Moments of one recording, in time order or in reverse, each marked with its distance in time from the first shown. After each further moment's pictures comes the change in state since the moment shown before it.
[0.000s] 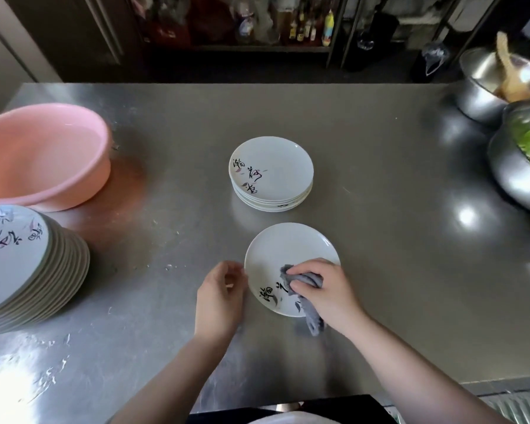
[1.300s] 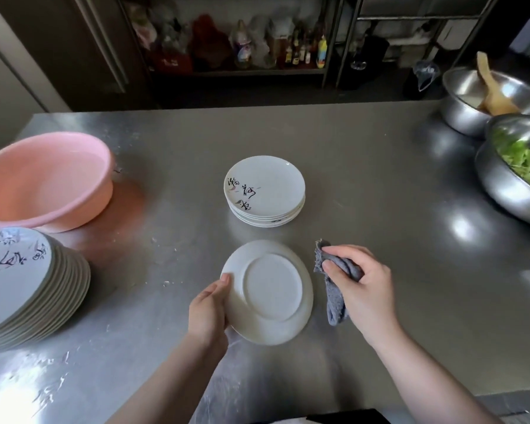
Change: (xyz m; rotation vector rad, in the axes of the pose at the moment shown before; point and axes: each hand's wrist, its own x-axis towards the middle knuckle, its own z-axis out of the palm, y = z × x) left_hand -0.005 0.042 -0.006 -0.727 -0.052 -0.573; right_hand -0.008 -0.016 -0.049 0.293 0.381 -0.233
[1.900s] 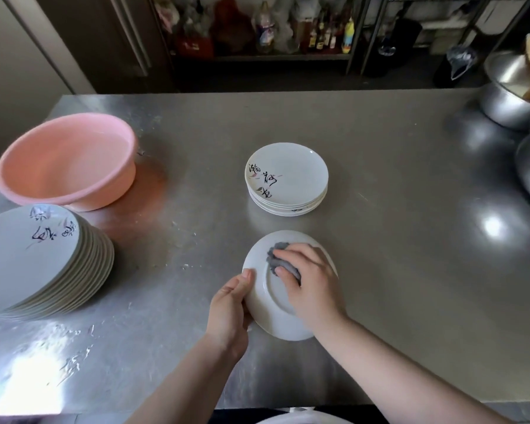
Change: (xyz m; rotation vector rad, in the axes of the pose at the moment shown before) left_hand -0.010 -0.013 -0.010 -0.015 -0.147 0.022; right_hand -0.019 0.004 0.081 -0.472 -0.293 -0.212
